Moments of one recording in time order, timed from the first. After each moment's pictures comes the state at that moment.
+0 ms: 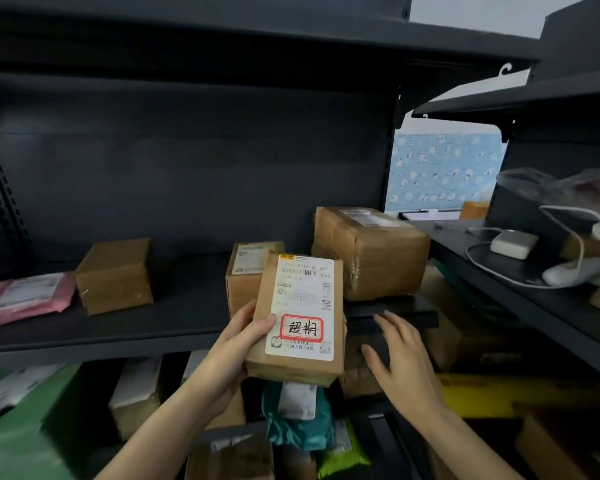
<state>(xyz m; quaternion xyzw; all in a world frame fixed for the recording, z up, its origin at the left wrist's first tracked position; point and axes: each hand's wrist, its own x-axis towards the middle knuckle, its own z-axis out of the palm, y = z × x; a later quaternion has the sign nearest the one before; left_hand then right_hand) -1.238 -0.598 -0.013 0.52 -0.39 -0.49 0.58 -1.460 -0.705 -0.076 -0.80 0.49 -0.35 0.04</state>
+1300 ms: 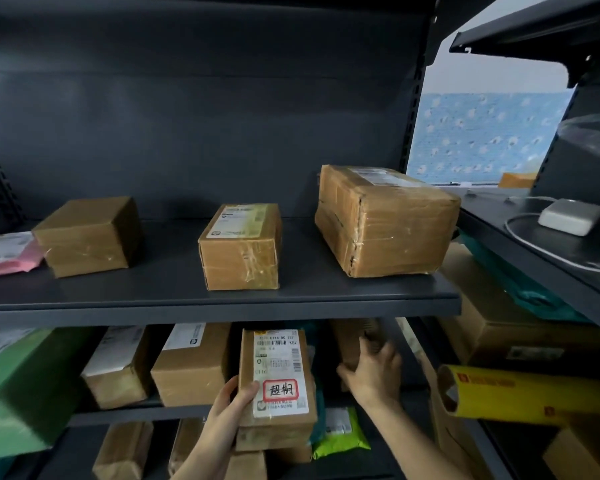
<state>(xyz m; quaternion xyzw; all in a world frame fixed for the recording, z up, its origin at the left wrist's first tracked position) -1.248 -0.631 -0.195 0.61 -0.17 -0.50 0.59 -1.424 -0.782 -0.194 -0.74 0.65 -0.11 0.13</state>
